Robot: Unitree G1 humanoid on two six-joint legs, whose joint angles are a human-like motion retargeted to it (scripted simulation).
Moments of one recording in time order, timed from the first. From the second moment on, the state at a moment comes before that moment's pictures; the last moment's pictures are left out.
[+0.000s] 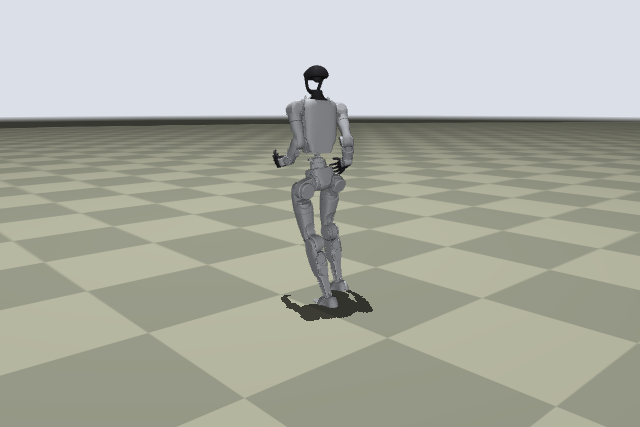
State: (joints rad) left arm 0.20 -0.07 -0.05 0.43 -0.33 -0.52 -0.34; right arm 0.51 0.01 -0.28 0.38 -0.03 -0.63 0.12; waist -0.09 0.14 -0.06; left_leg -0.10 -0.12 -0.06 0.18 -0.08 0.24; right_leg -0.43 -0.04 -0.05 0.45 0.02 0.09
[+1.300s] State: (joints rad) left arm 0.42 -0.05 -0.04 0.40 -0.21 -0.52 -0.41; right arm 0.12 -0.08 -0.21 0.15 0.12 -0.66 0.05; waist 0.01 0.00 -0.06; left_leg -0.42 -0.05 0.25 0.88 0.13 0.04; right_leg -0.09 -0.01 0.01 0.17 -0.03 -0.06
